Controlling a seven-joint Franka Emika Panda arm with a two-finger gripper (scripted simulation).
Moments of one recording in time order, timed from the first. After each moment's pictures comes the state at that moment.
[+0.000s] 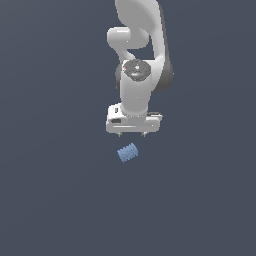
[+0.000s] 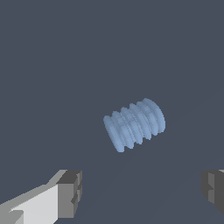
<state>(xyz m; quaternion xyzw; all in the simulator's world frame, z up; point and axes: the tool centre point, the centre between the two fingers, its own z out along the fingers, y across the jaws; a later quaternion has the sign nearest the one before) -0.015 0.017 0.164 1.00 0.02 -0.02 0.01</state>
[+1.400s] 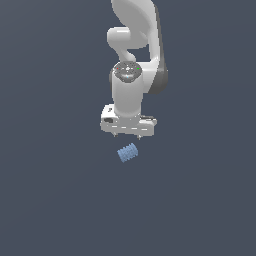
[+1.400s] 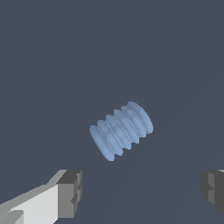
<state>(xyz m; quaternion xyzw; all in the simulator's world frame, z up) -0.008 -0.002 0.162 1.00 -0.06 -0.01 0.00</state>
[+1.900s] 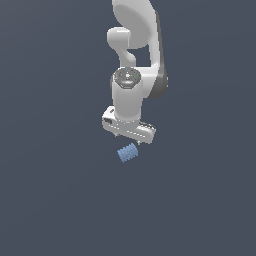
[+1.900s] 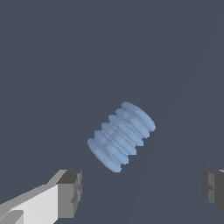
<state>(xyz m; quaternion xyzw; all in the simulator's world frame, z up) -0.004 -0.001 0.147 0.98 -0.18 -0.01 0.00</state>
